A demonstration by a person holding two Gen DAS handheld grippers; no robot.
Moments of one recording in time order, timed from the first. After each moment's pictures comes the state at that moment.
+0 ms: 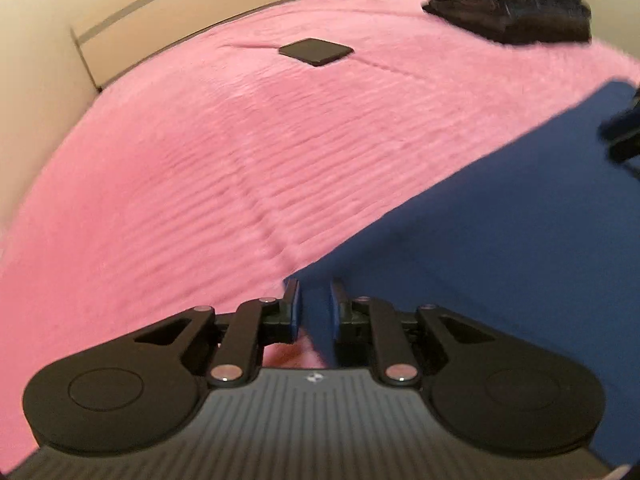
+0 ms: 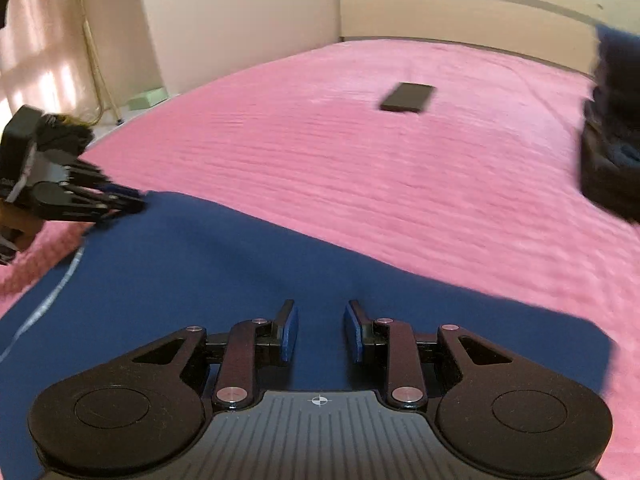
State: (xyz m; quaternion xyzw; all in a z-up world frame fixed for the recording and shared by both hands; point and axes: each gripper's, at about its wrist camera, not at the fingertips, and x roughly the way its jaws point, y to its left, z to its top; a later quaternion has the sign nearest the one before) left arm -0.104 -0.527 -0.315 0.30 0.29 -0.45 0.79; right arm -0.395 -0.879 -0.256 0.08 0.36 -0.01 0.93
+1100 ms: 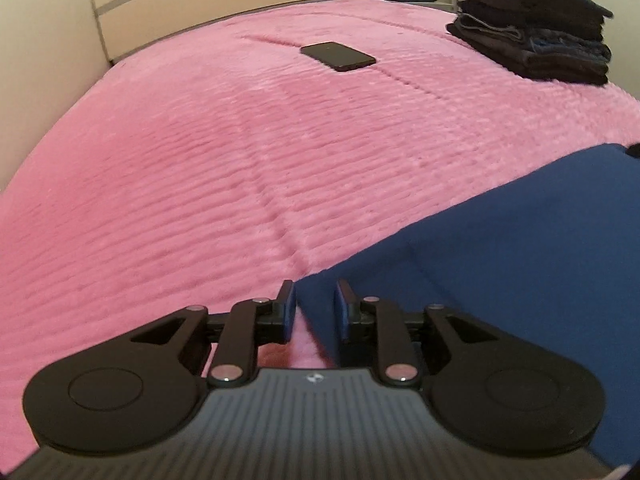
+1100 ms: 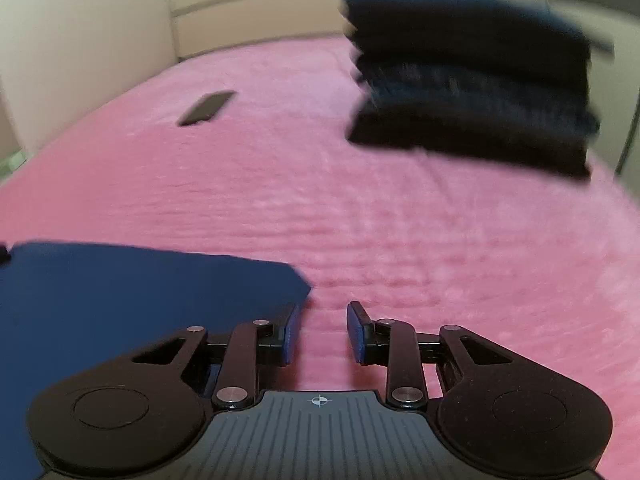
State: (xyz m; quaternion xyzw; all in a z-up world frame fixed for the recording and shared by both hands) left arm -0.094 -0.529 -0.311 0.26 0.31 -0.44 0.80; right arm -0.486 -0.948 -0.238 0.12 0.35 -0.21 0.91
